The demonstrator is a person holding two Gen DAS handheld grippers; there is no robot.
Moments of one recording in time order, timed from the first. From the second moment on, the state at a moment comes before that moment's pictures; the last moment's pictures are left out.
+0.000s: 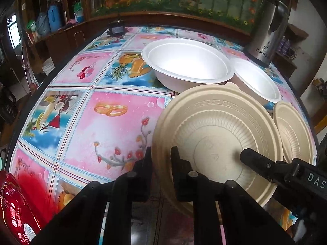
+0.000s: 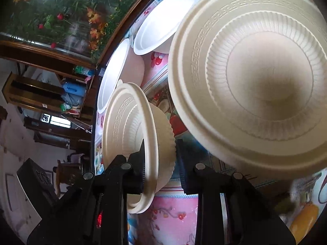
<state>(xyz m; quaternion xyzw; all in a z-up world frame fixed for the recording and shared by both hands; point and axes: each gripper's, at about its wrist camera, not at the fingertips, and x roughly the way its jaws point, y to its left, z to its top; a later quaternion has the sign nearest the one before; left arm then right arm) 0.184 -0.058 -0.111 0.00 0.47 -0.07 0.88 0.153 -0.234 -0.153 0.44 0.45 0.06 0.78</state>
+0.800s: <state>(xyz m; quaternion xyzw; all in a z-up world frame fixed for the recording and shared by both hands) 0.091 -0.029 -0.071 0.02 0.42 -0.08 0.90 0.075 -0.210 -0.113 0.41 0.43 0.10 0.80</state>
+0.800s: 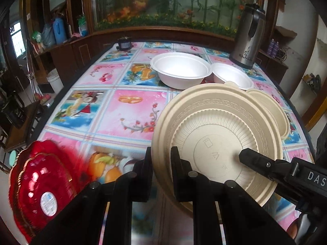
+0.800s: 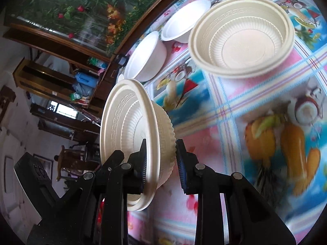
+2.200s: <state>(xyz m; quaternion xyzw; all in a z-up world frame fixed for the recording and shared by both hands) 0.035 0.175 -0.083 -0.06 0.45 0.08 0.89 0.075 0.031 -0.110 0.24 0.51 0.25 0.78</state>
